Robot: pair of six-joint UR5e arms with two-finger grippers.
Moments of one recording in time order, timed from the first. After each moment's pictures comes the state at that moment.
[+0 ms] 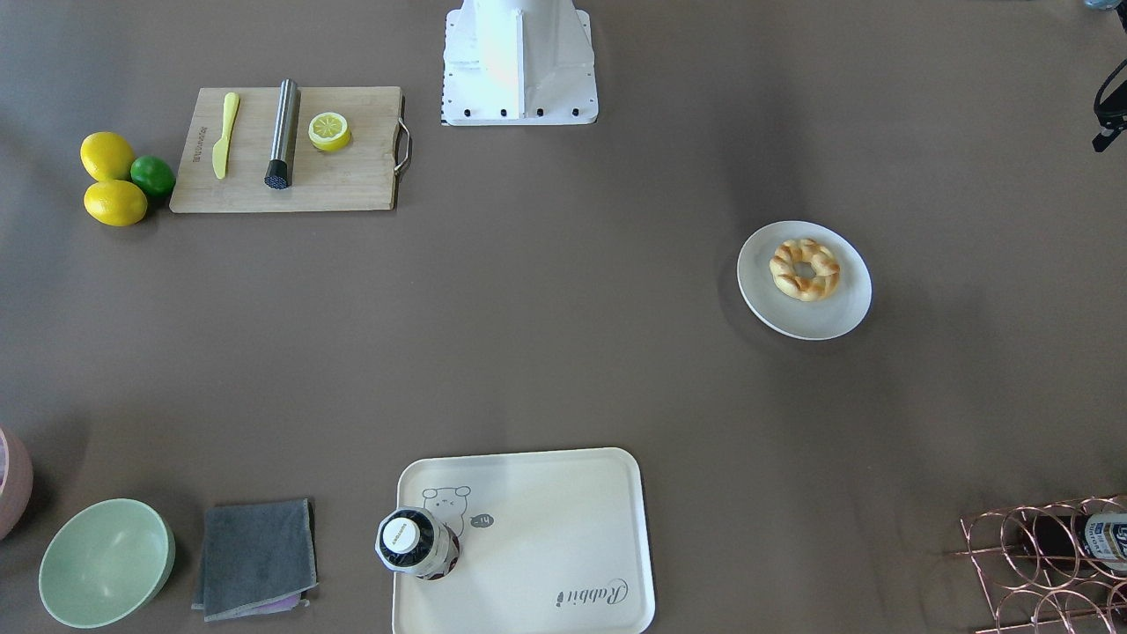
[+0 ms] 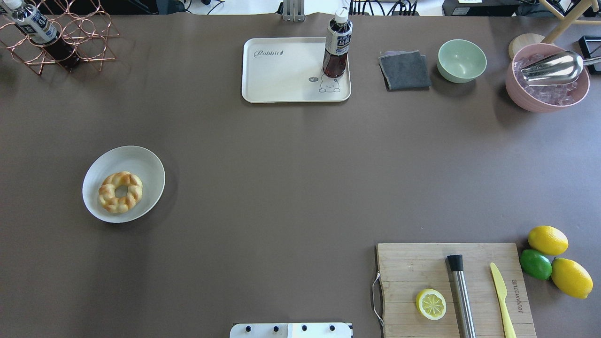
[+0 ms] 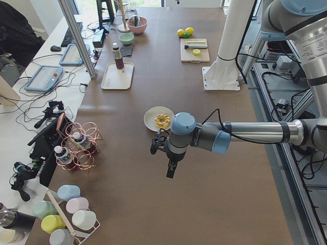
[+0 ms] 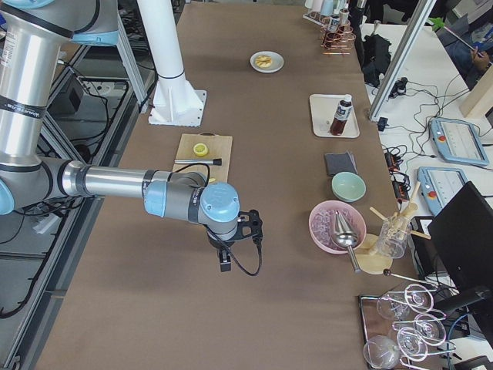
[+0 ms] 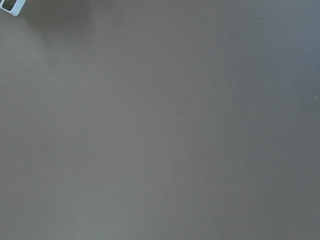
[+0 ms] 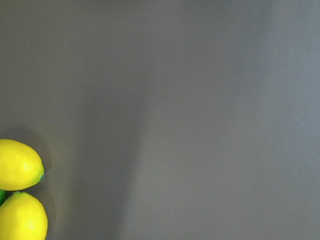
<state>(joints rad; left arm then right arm) -1.44 -1.16 -1.93 -1.88 -2.24 -0.06 1.62 -1.91 1.89 -1.66 2.38 -0.33</state>
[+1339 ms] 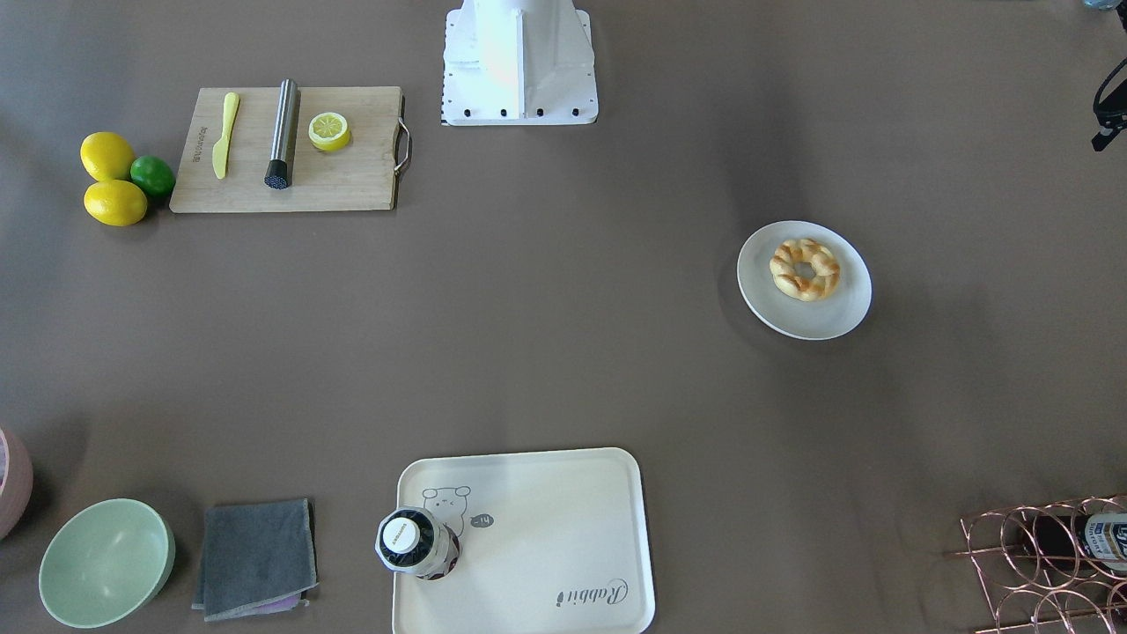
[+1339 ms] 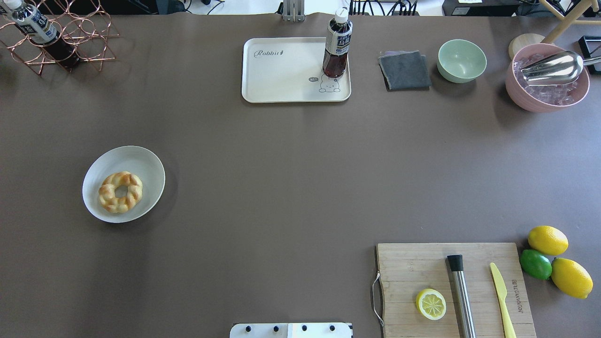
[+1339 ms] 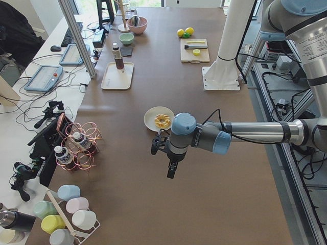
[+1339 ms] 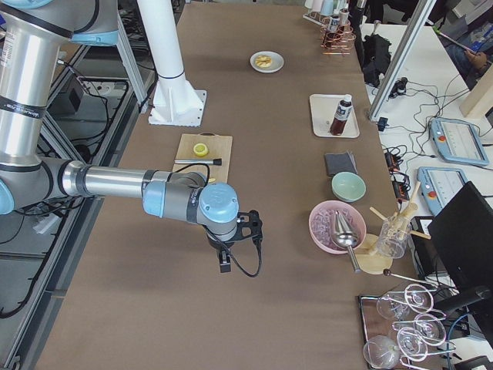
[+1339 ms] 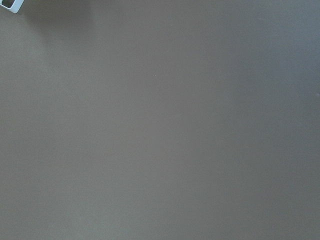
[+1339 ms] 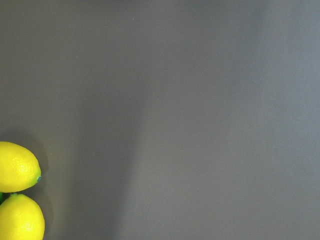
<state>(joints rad) -1.44 -1.15 -1.93 -1.88 -2.24 -0.06 1.64 -1.91 1.89 -1.66 2.38 -0.33</state>
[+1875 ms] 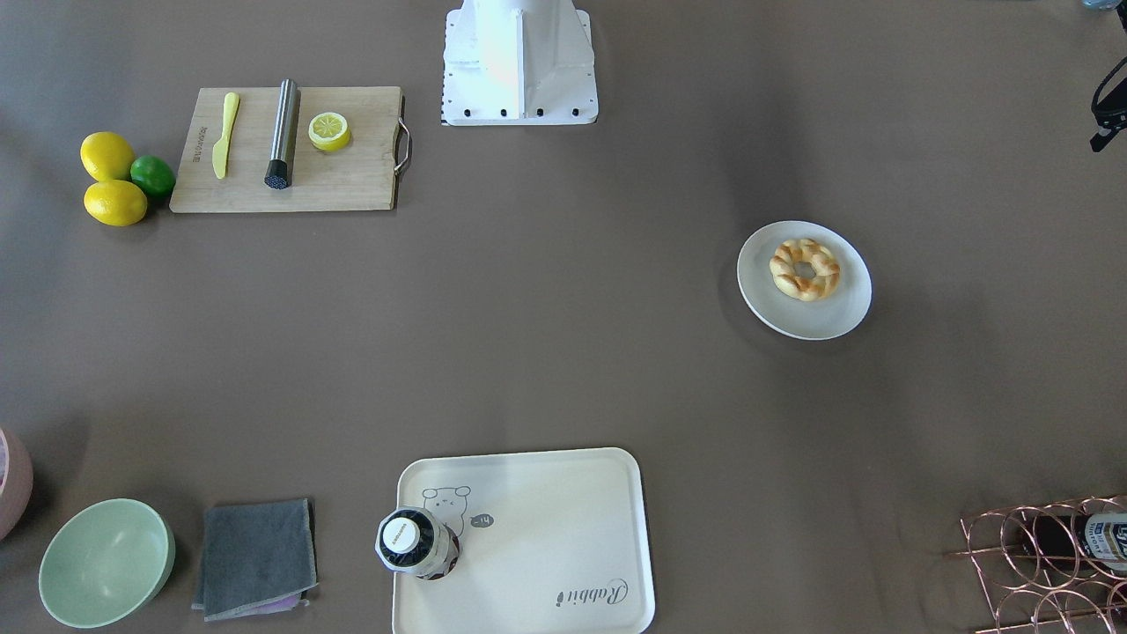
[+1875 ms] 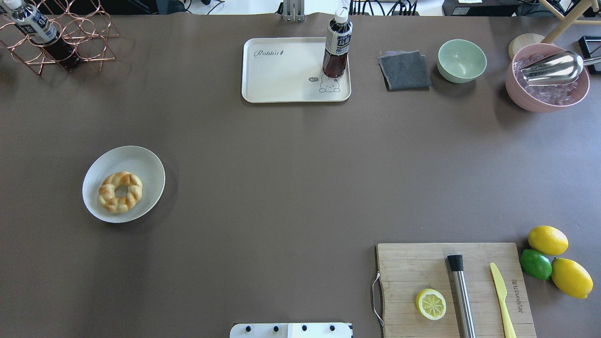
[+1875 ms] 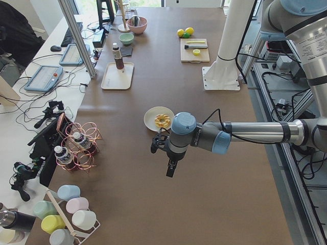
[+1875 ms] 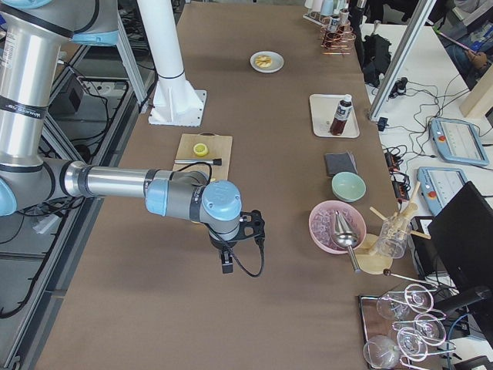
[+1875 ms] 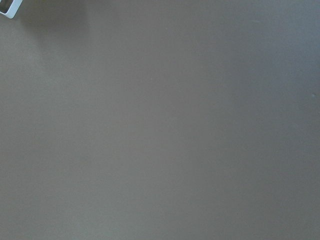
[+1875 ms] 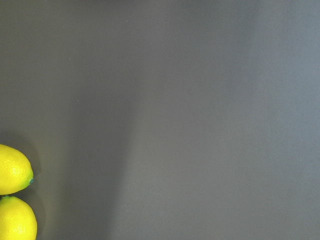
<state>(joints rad) -1.43 -1.15 -1.94 -1.90 -2.25 -0.06 1.64 -1.90 1.89 -1.67 2.36 -0.33</state>
